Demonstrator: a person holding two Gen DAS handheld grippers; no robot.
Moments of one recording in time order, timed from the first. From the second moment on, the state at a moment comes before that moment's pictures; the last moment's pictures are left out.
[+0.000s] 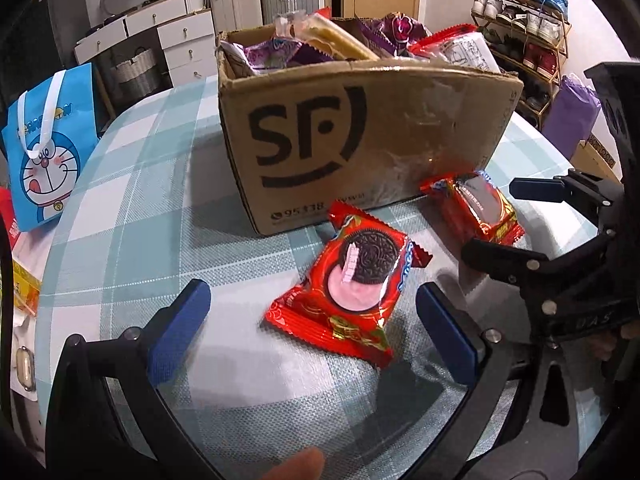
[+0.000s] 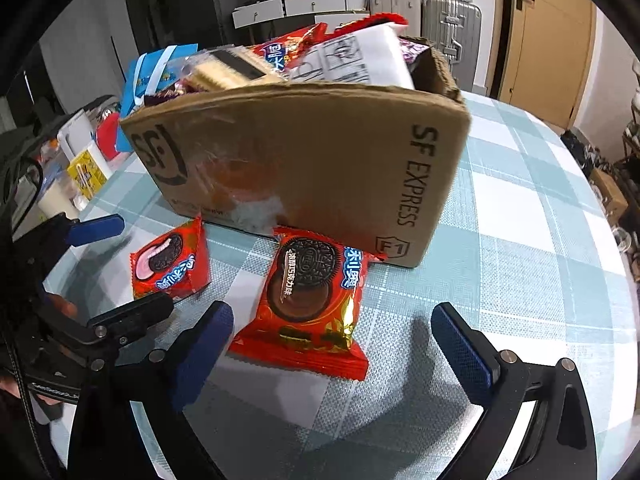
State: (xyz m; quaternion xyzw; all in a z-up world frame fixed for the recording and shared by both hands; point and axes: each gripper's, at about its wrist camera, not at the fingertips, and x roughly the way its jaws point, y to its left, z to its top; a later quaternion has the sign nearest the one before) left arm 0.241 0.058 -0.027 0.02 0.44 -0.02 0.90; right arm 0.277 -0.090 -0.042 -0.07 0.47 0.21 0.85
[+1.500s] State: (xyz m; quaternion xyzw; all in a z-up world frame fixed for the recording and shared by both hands) left arm 0.241 0.062 -0.032 0.00 0.45 -0.04 0.89; right arm 0.258 -0.089 -0.020 -0.09 0.45 0.29 0.84
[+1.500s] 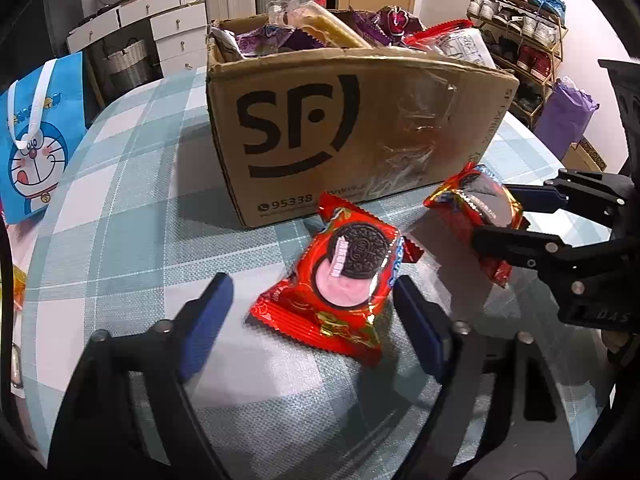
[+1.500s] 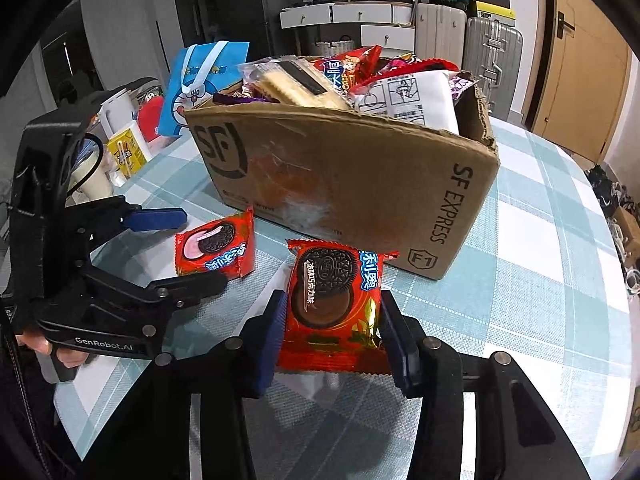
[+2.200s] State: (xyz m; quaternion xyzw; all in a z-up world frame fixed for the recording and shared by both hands) left arm 0.229 0.057 -0.016 -0.01 0.42 -0.09 0.90; right arm 0.256 -0.091 -0.015 -0.09 0.44 0.29 0.84
